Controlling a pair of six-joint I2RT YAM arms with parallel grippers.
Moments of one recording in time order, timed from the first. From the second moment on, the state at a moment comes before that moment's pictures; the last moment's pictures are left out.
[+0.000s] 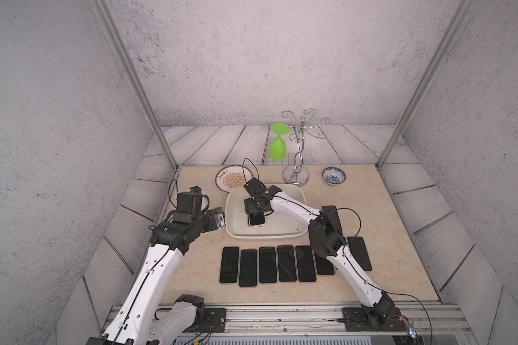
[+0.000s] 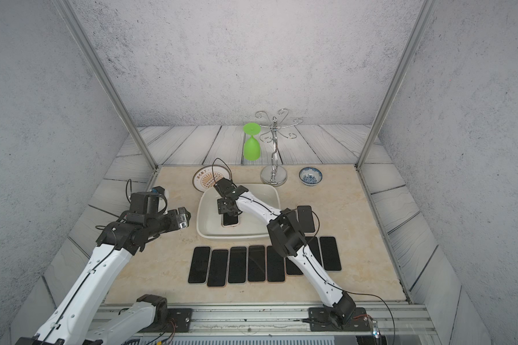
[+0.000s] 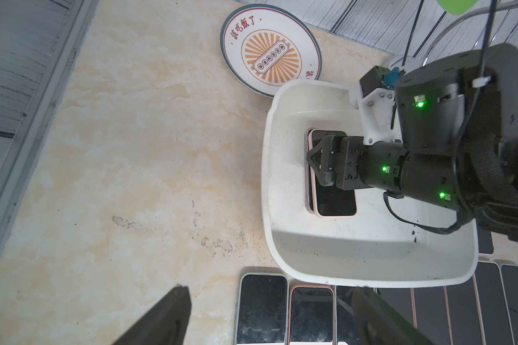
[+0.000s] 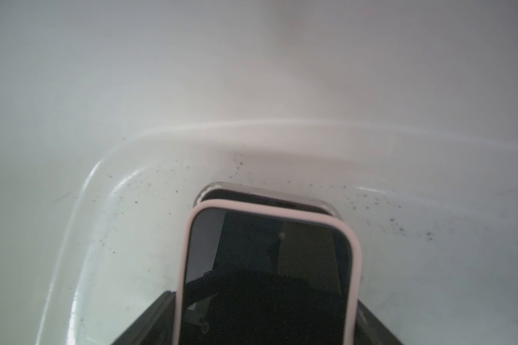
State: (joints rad) left arm -0.20 0.98 1.01 -0.85 0.01 -0.36; right arm 0.80 2.59 2.34 -0.82 0.14 0.53
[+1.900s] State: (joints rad) left arm -0.45 1.48 0.88 0.03 0.52 -0.69; right arm 0.60 2.04 1.79 -0.67 -0.49 0.57
